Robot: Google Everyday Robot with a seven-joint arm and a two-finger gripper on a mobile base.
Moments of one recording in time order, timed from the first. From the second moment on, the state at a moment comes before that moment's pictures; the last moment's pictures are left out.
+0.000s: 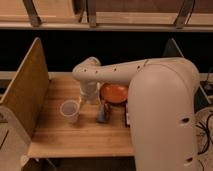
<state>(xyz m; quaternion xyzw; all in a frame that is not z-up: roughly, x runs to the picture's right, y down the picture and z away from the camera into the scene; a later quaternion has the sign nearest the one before) -0.085 0.101 0.805 -0.30 0.22 0.60 0.72</state>
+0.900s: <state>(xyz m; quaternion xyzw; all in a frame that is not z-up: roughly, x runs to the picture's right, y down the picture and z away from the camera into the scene) -0.076 0.127 0.834 -0.33 0.25 0.59 0.69</state>
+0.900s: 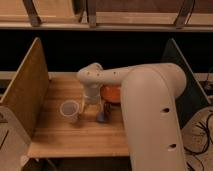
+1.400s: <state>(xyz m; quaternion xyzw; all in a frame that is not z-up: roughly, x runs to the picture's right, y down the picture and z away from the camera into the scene) -0.083 0.136 0.838 -0.34 0.24 0.58 0.70</state>
